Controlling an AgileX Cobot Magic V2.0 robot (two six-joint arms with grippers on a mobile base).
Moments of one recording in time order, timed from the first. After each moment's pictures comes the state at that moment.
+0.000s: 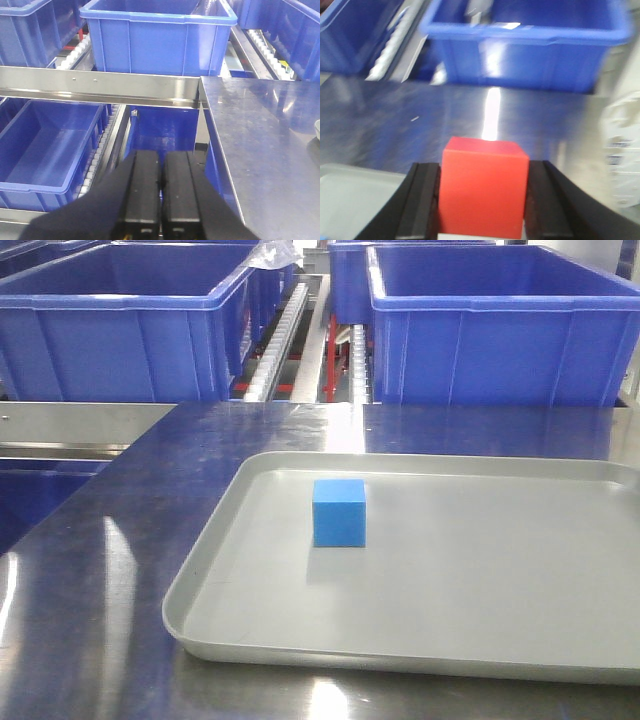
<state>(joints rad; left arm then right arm) -0.07 -0.01 0.01 0.08 0.17 -0.16 0.15 0.86 -0.79 -0.07 0.35 0.21</state>
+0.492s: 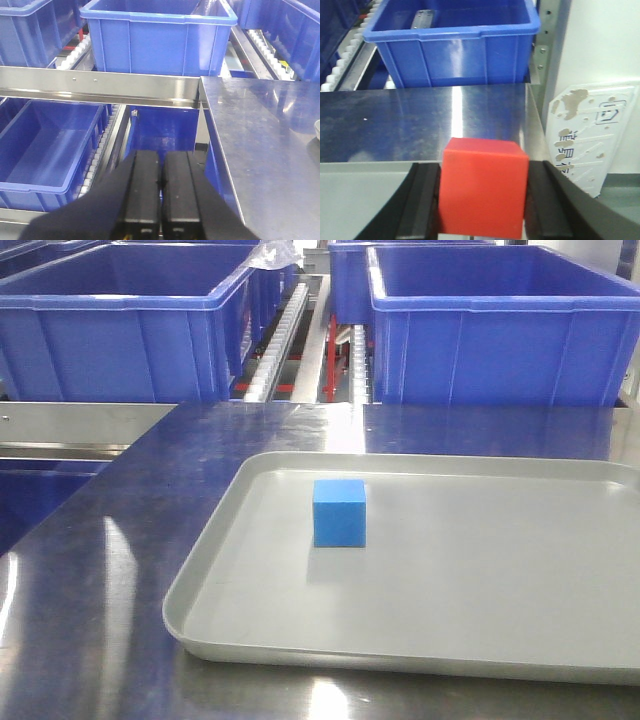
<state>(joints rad) -0.07 -0.01 0.01 0.08 0.17 -0.16 -0.01 0.48 -0.49 -0.08 0.35 0.21</state>
